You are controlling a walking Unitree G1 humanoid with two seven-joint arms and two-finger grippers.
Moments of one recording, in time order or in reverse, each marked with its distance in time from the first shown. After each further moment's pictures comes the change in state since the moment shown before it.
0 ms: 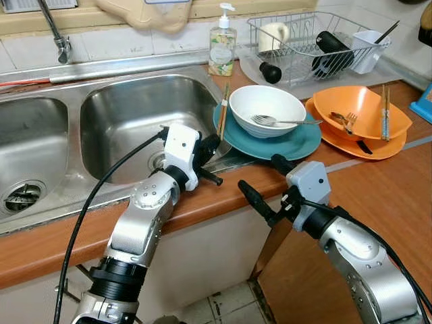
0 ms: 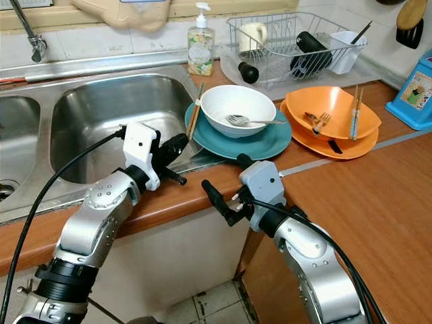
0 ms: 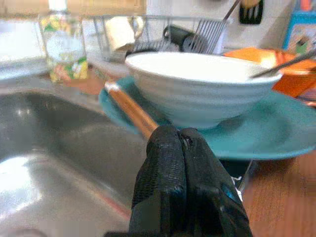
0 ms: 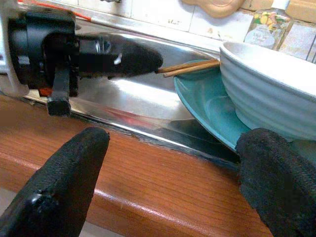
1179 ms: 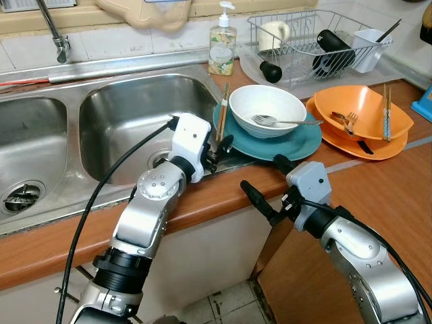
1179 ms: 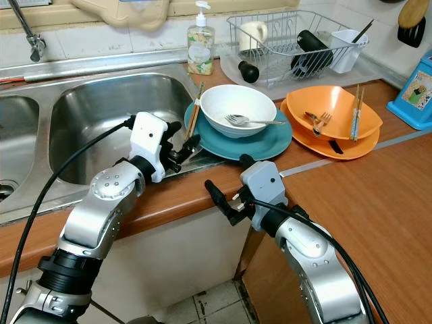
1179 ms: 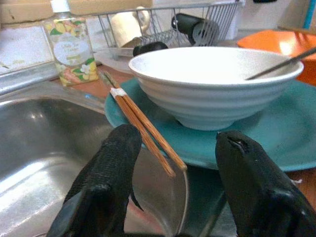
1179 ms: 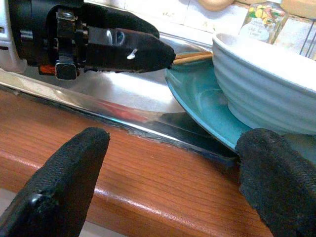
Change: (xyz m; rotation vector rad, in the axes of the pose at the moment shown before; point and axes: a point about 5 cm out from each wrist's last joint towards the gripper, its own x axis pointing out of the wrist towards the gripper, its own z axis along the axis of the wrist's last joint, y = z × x) left arm 0.012 -0.005 0.009 0.096 0.069 0.042; right arm 0.000 -0.003 -0.002 -0.029 0.023 -0.022
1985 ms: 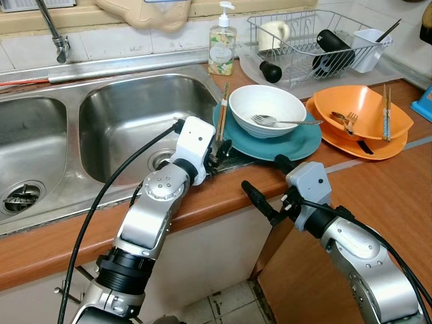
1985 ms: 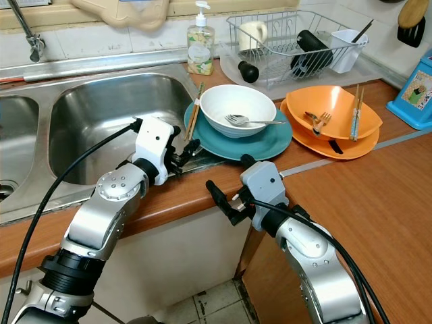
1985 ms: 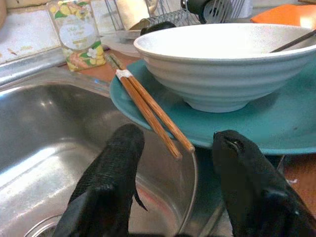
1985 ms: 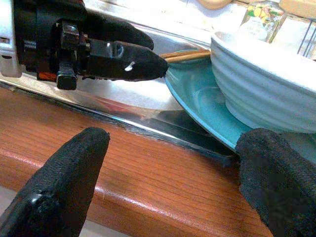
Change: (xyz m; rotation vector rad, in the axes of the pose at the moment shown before) left arm 0.002 -0.003 -0.005 0.023 0.067 0.041; right arm 0.000 -0.001 0.000 -0.011 0.007 -0.005
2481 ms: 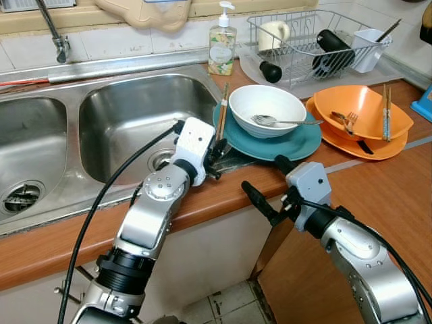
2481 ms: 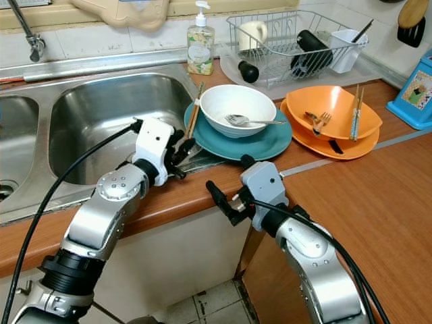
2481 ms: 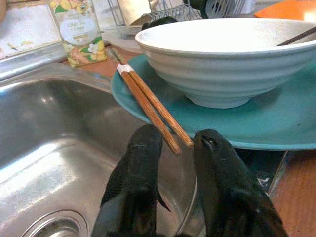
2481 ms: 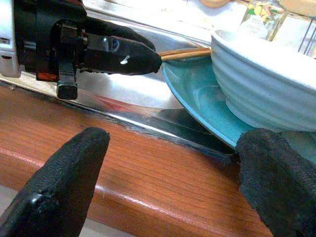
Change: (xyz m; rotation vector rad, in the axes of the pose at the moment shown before) left arm 0.000 0.001 -0.002 0.001 0.015 0.012; right arm 0.000 0.000 -0.001 0.002 0.005 0.000
